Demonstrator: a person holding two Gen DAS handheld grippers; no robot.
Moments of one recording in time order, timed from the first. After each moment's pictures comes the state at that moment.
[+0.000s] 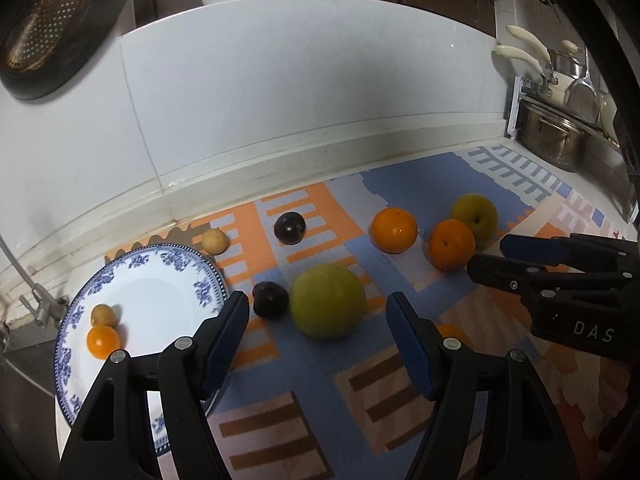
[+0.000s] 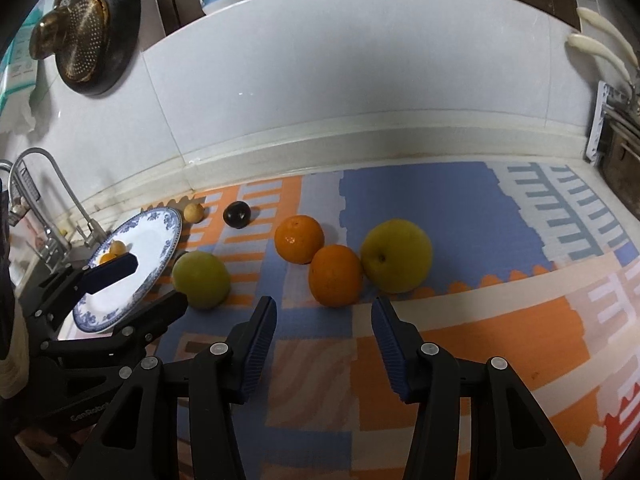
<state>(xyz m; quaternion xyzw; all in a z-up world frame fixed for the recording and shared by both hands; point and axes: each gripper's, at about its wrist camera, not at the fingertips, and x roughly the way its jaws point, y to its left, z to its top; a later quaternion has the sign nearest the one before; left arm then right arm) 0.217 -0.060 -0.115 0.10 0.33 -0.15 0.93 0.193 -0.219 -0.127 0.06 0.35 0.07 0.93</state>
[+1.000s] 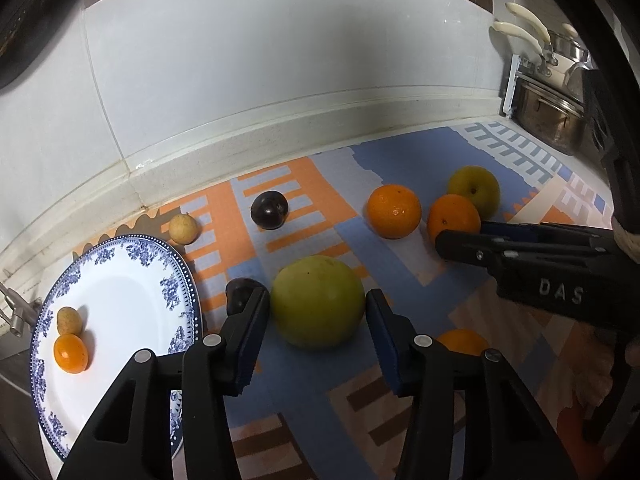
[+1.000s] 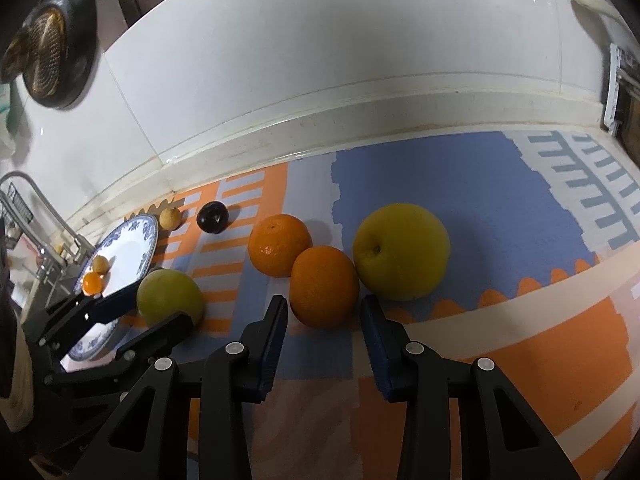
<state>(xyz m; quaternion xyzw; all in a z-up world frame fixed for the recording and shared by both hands) 0.243 -0.068 -0.136 0.10 0.37 -0.17 0.91 0.234 -0.225 -0.150 0.11 0.38 0.07 0.92</state>
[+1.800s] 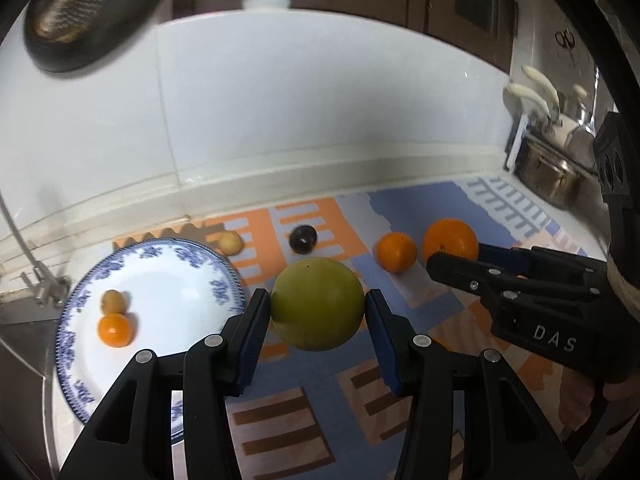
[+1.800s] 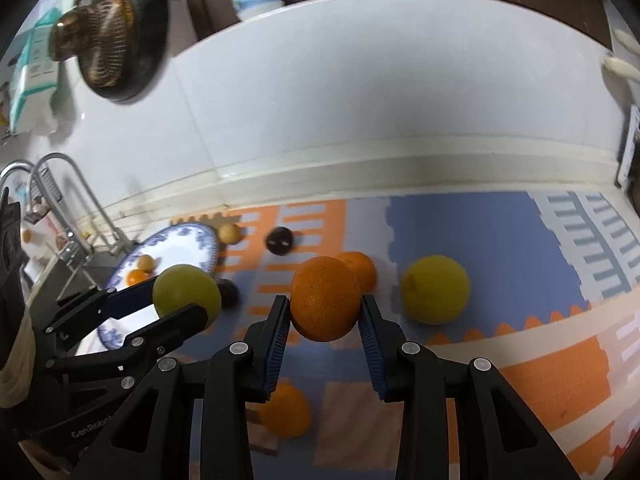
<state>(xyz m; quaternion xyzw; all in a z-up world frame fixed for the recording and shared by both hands) 0.208 -0.030 -0.089 0.03 0.33 -0.15 0.93 0.205 -0.190 -0.103 0.06 0.32 0.12 0.94</state>
